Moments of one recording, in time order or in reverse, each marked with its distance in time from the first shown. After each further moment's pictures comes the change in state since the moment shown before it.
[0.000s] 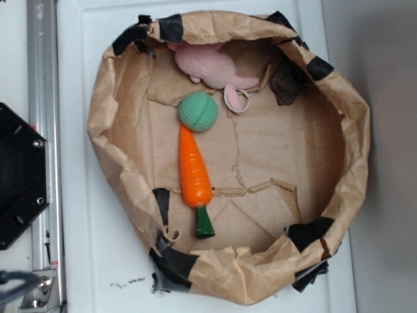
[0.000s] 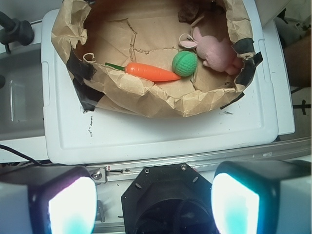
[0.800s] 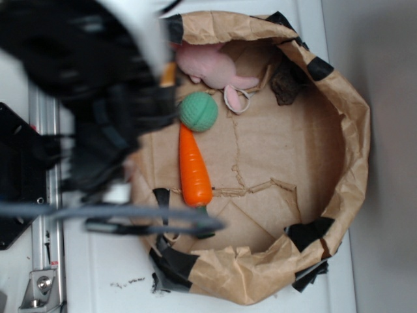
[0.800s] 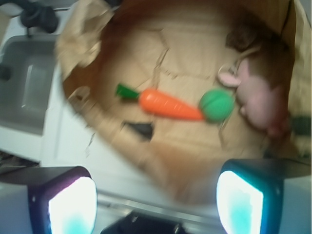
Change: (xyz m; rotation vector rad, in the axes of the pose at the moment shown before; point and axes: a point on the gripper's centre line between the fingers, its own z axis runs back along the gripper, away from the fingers) arm 0.087 0.015 -0.065 -0.107 0.076 -0.266
